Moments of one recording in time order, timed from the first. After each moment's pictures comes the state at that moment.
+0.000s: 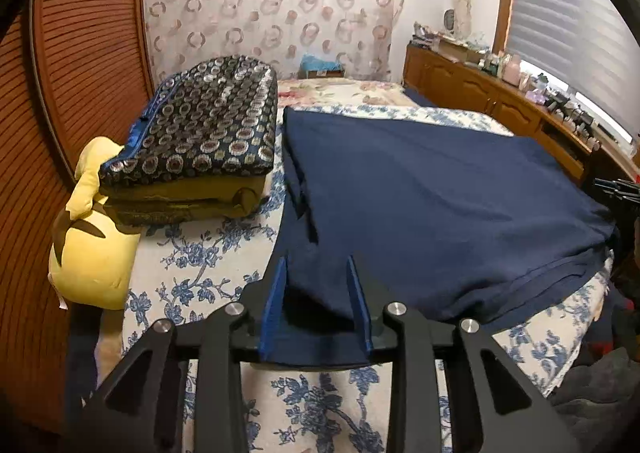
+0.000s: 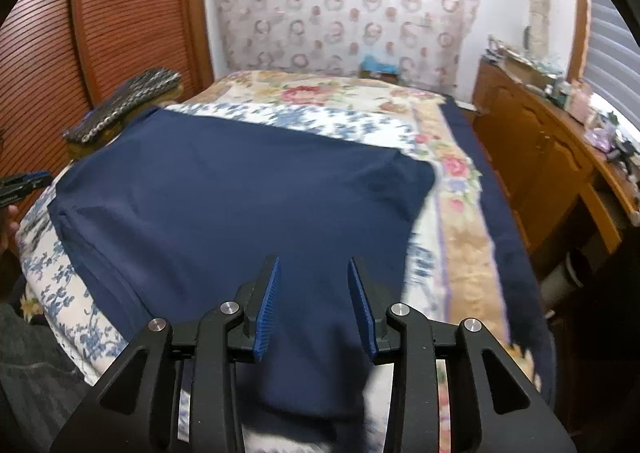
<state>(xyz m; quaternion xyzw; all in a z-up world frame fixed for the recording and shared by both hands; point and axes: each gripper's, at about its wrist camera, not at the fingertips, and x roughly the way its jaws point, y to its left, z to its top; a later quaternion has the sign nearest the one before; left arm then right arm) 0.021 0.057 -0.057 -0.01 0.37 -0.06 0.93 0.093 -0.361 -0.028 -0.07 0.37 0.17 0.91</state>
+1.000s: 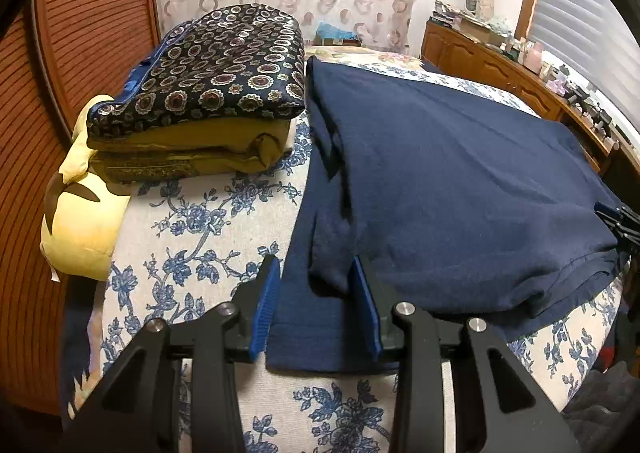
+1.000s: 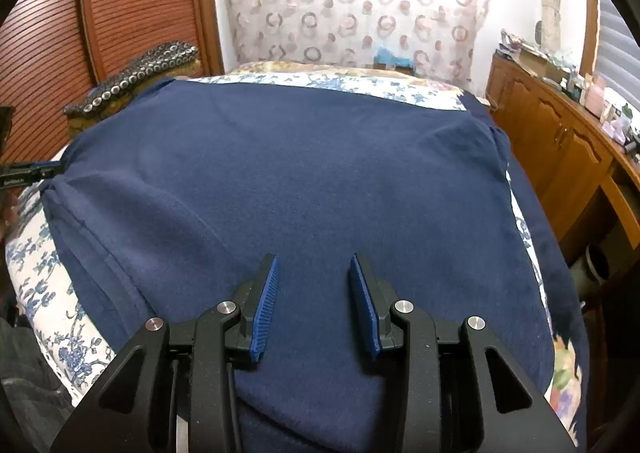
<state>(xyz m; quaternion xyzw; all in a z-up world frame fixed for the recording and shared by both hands) 0.036 0.075 -0.095 -0.03 0.42 -0.05 0.90 0.089 -0.311 -0.088 -0.07 0.36 0.18 0.91</state>
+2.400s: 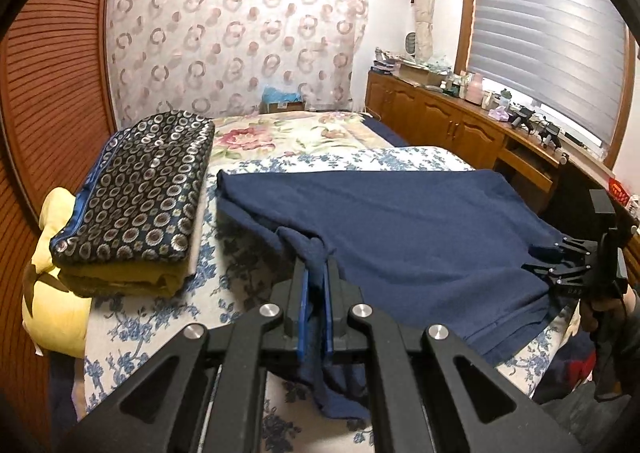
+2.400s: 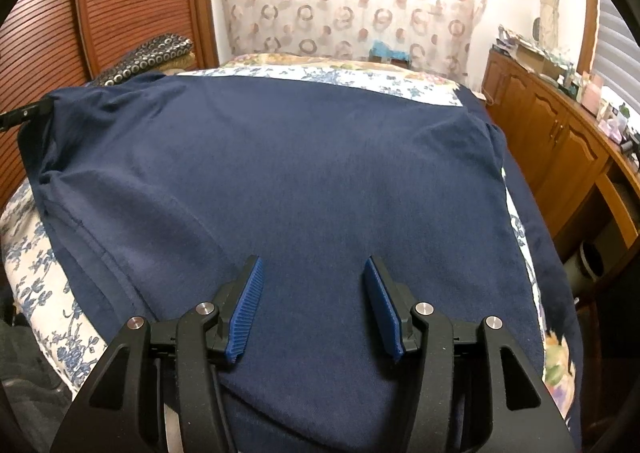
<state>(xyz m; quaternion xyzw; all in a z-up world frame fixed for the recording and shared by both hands) 0.049 0.013 -0.012 -0.01 0.31 -0.13 0.94 0.096 -0.308 -0.086 -0.07 0.38 0.16 0.91</state>
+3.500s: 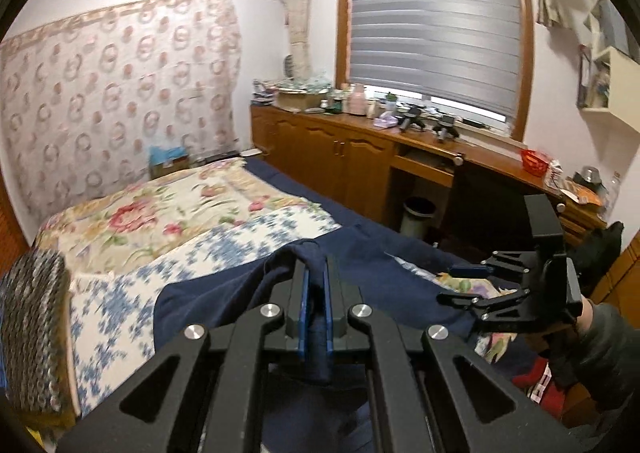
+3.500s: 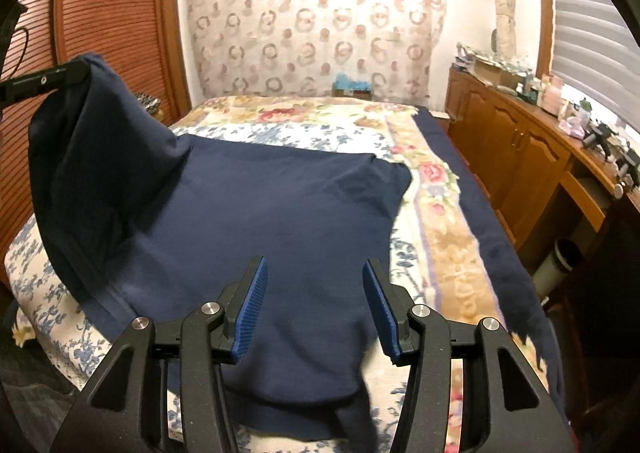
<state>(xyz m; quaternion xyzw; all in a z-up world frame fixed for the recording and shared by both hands) 0.071 -0.167 0.085 0.05 0.25 -0.33 0.91 0.069 -0.378 -0.027 -0.04 0.32 0.12 0.94</state>
